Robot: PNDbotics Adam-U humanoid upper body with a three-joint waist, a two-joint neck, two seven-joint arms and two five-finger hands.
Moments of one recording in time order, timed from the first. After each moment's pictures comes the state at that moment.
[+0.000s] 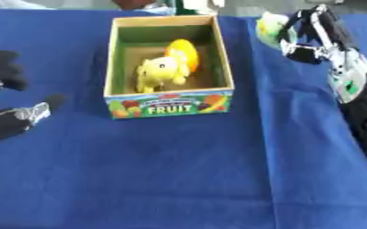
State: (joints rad) left arm -0.17 0.40 0.06 -1.96 -0.07 0.07 0.12; right arm -1.14 -0.31 -0.14 -0.59 1.00 -0.56 -0.26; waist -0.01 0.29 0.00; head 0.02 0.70
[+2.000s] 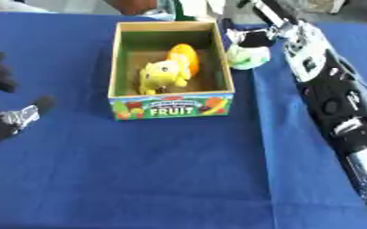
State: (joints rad) left arm -0.16 0.40 0.06 -1.97 -0.06 0.06 0.11; right arm -1.18 -0.23 -0.11 -0.70 0.95 -0.65 0.08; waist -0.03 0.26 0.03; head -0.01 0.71
